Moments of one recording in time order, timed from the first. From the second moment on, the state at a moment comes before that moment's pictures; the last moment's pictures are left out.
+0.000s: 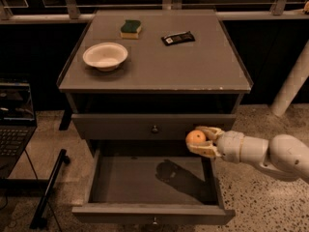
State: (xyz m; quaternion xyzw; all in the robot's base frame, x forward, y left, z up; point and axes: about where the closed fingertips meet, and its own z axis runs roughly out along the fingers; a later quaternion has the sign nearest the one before) arm 0.549 -0.168 0.646 -0.39 0.72 0.27 0.51
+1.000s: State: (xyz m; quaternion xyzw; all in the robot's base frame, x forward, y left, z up) arm 0.542 -0.172 0.735 -0.42 0.69 0.24 0.54
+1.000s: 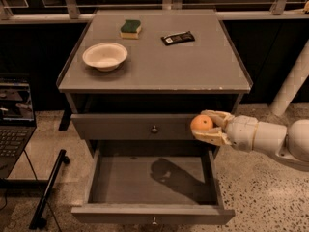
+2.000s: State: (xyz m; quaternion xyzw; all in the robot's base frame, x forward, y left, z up) arm 0.508 -0.137 0.945 -0.51 0.60 0.13 0.60
